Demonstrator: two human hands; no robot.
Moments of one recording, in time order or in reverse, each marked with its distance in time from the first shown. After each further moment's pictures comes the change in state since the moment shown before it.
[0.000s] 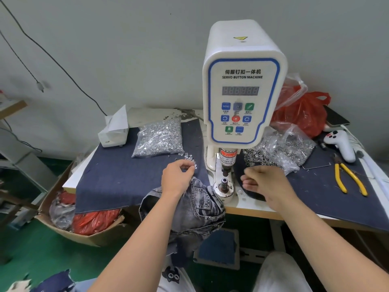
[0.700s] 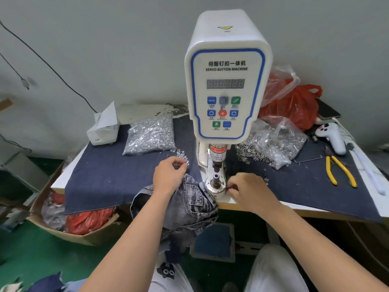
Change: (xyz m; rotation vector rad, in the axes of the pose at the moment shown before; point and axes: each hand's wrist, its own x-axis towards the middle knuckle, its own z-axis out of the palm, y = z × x) left_hand 0.005 -0.006 0.005 0.063 -0.019 0.000; right_hand -0.002 0.033 -0.001 -1.203 -0.125 -0.672
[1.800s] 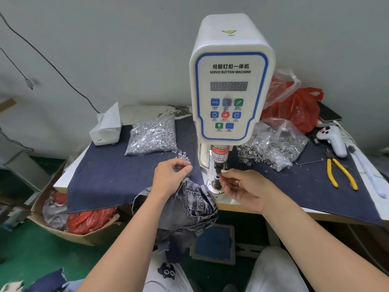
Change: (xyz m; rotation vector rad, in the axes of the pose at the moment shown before) left_hand -0.011 0.003 -0.013 -0.190 -0.066 0.088; right_hand 0.007 -0.039 -0.034 1.739 -0.229 0.730
